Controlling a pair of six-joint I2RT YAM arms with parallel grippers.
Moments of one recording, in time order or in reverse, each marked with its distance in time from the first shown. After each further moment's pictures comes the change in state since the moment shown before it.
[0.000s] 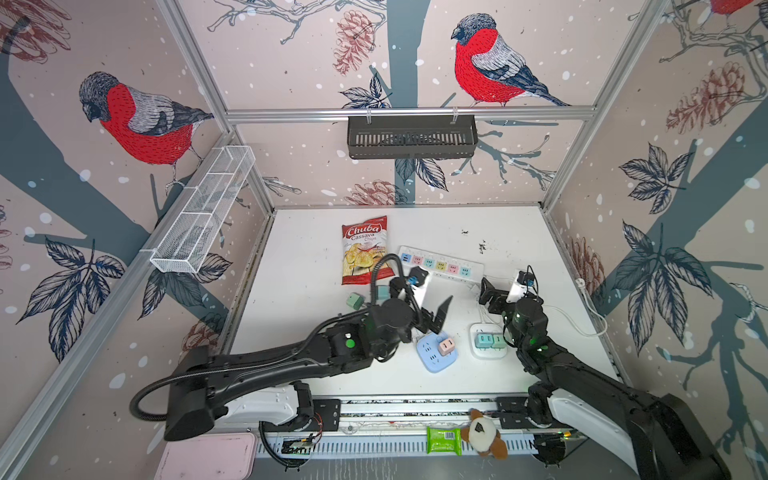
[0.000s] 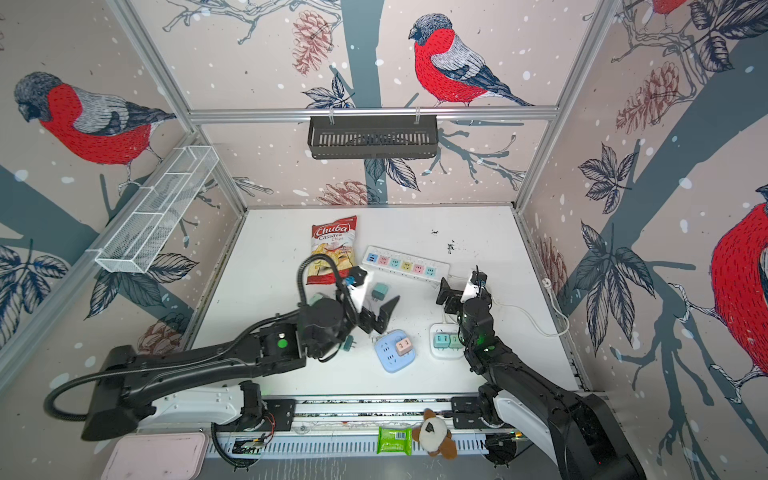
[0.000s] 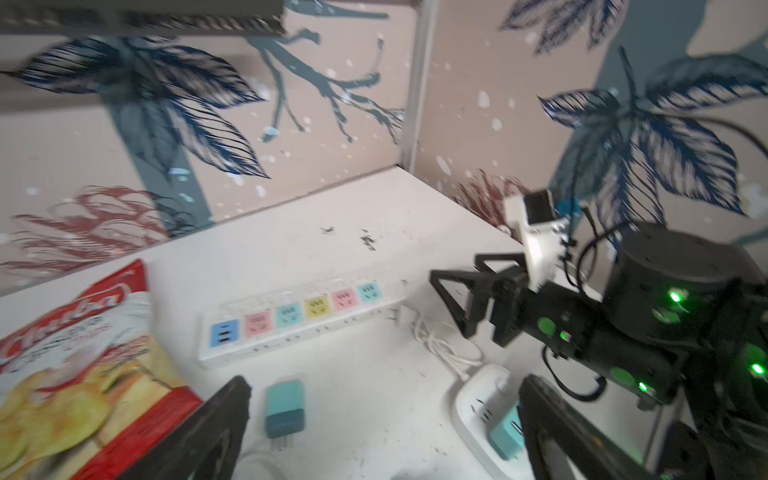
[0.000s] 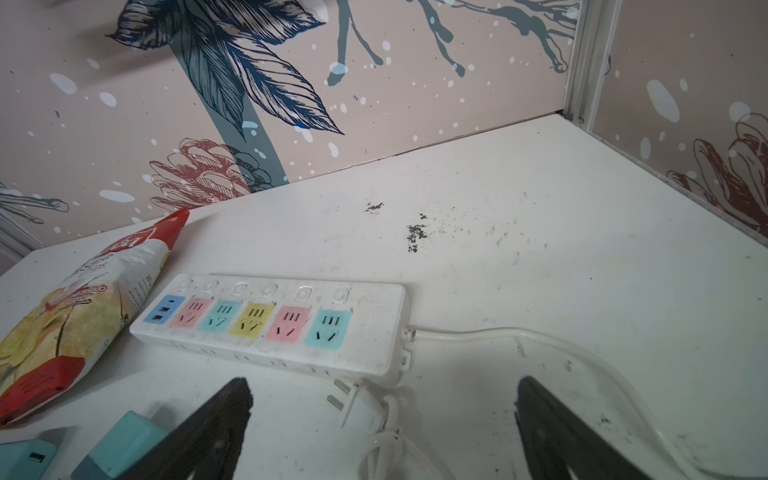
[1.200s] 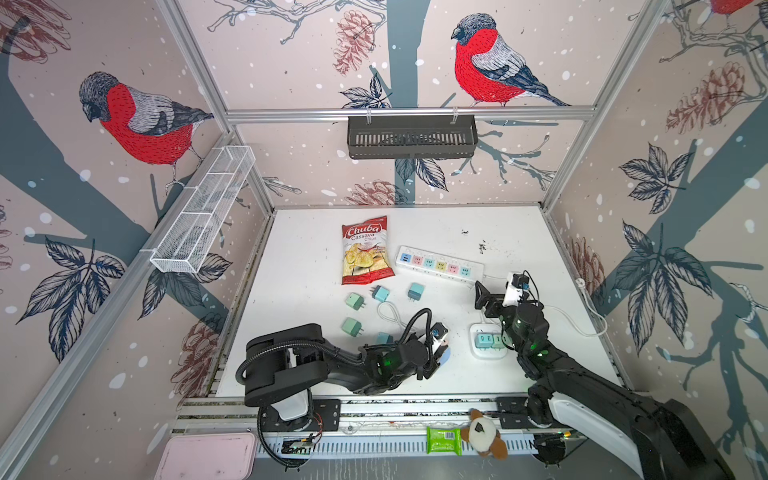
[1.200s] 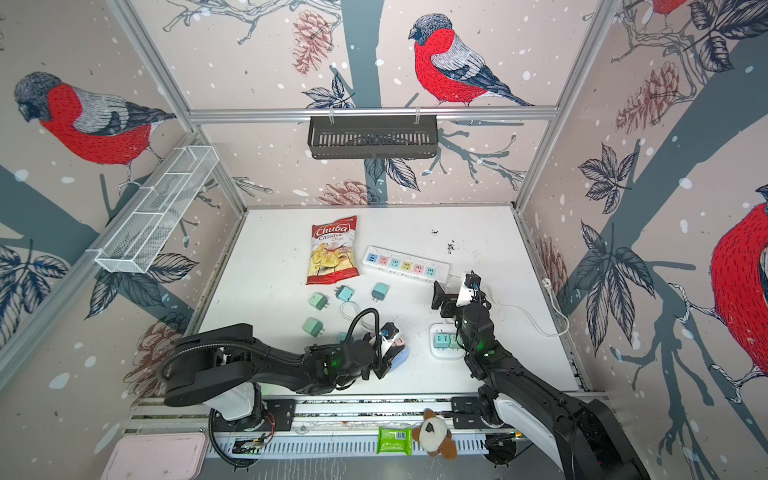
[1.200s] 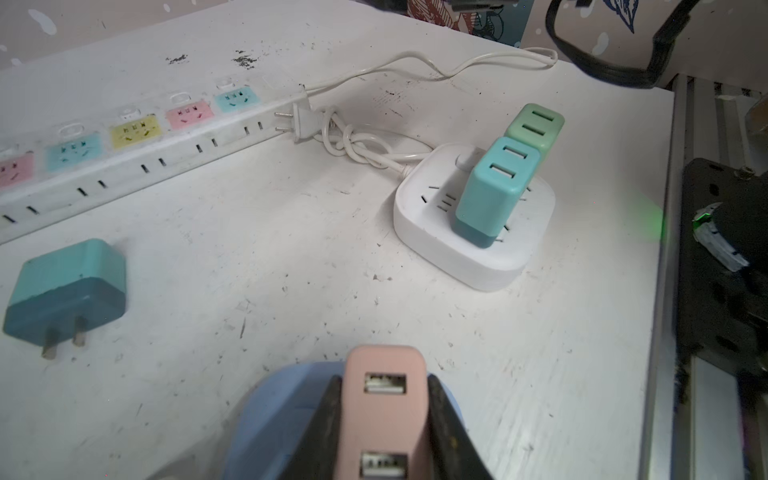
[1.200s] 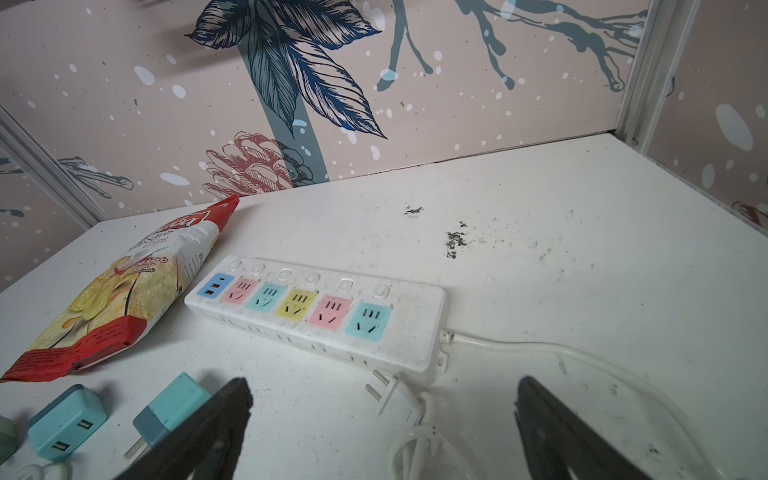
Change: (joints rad) left arm -0.140 0.586 -0.301 0.608 0.232 0.053; right arm 0.048 -0.064 -0.049 0.056 -0.055 -0.072
